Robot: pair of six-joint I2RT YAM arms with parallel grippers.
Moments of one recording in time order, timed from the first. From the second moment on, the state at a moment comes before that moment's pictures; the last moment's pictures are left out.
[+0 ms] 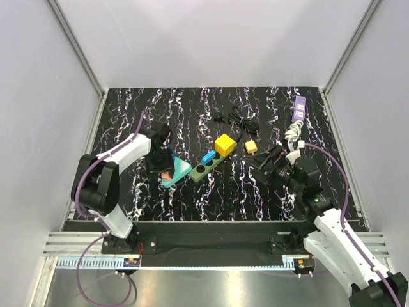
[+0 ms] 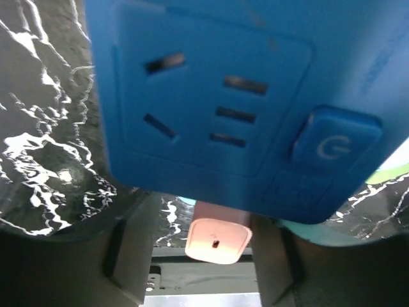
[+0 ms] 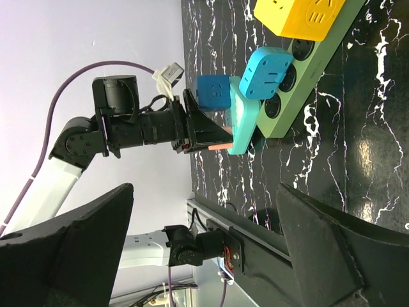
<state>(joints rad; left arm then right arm) -0.34 1.66 1.11 -0.91 0.04 -0.53 0.37 0.63 0.47 -0.11 -0.33 1.22</state>
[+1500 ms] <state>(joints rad) -0.60 0.98 1.00 -0.73 -0.27 -0.23 -0.04 2.21 1.83 -0.67 0.32 0.23</state>
